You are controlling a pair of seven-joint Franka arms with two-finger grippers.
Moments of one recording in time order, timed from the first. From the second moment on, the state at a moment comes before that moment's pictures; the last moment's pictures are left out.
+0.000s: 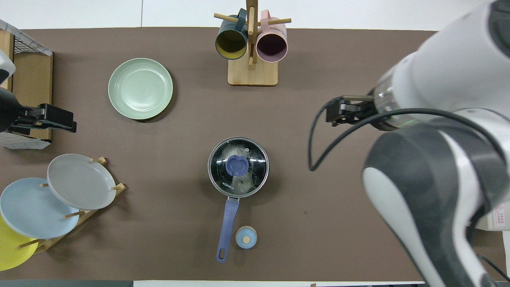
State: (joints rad) left arm -0.11 -0.02 0.00 -1.58 -0.03 1.52 -0.08; right arm 0.42 0.14 -0.05 -1.47 0.03 1.60 0.48
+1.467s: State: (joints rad) left arm -0.11 -0.02 0.00 -1.58 -0.03 1.52 -0.08; right arm 0.76 0.40 -0.03 -1.51 -0.02 1.91 0.76
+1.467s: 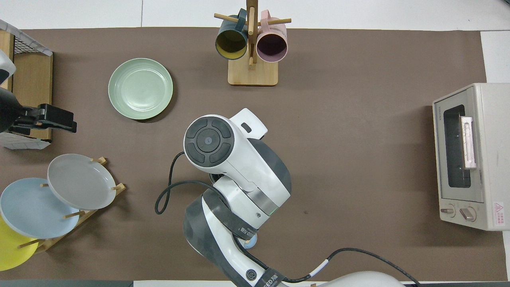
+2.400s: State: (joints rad) left arm -0.11 -0.02 0.00 -1.58 -0.03 1.52 -0.08; right arm 0.77 0.32 -0.02 -1.71 -0.02 2.05 0.70
